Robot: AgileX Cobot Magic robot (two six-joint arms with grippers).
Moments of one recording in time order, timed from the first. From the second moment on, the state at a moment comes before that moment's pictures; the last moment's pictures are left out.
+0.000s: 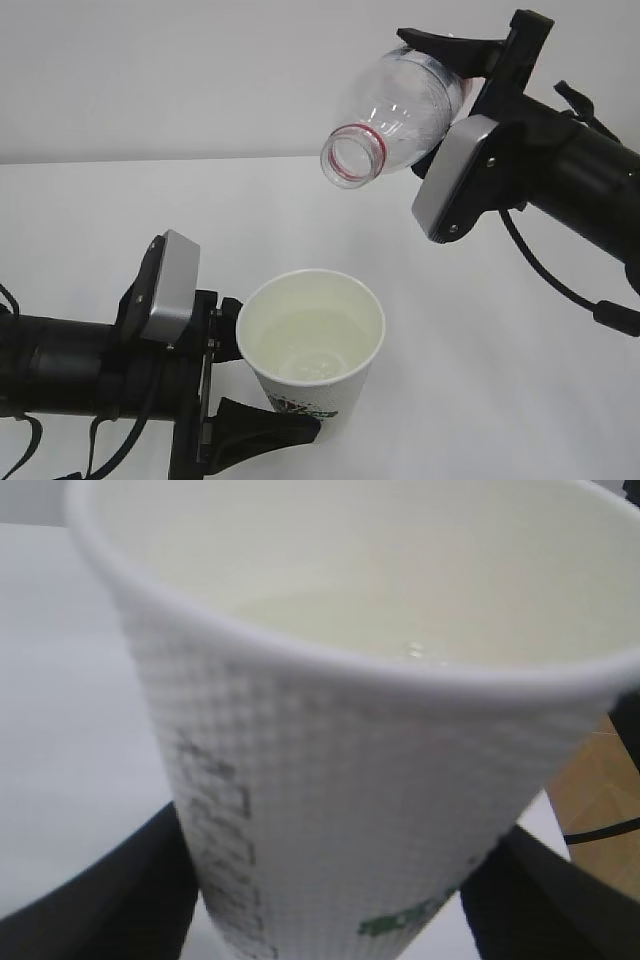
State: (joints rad) left arm -0.47 1.84 -0.54 1.13 -1.12 -0.38; right arm 0.33 1.65 -0.69 -0.42 -1.11 -1.10
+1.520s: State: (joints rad) left arm -0.47 1.84 -0.54 1.13 -1.12 -0.38; right arm 0.33 1.65 -0.69 -0.12 -1.11 -0.64
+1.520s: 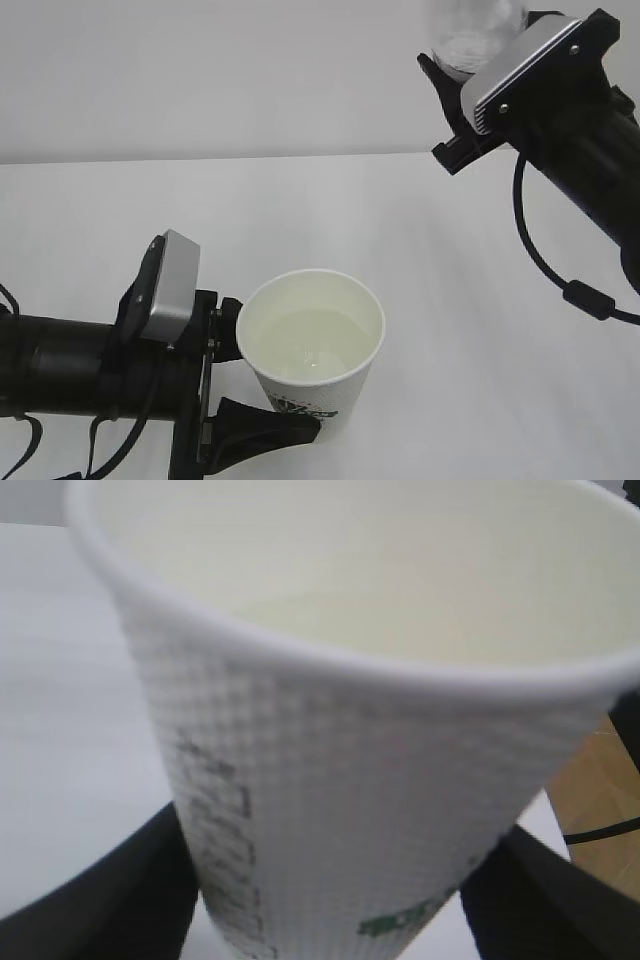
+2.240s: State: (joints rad) left arm -0.47 1.84 -0.54 1.13 -1.11 -0.38; right arm 0.33 1.65 -0.69 0.02 -1.11 -0.47
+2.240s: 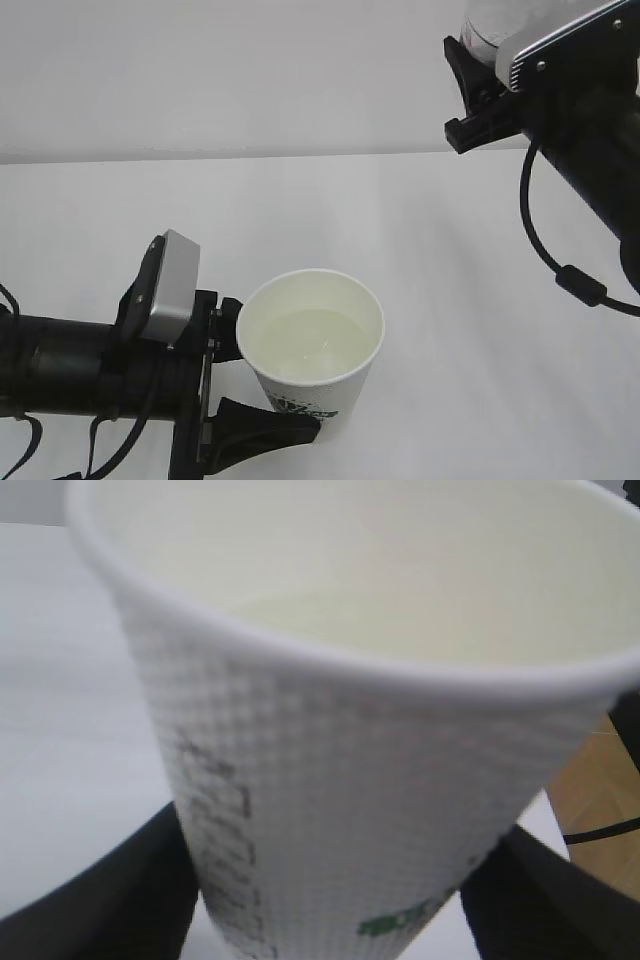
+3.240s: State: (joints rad) left arm -0.47 1.84 -0.54 1.11 -1.11 -0.42; right arm 0.33 1.65 -0.69 0.15 -1.08 -0.33
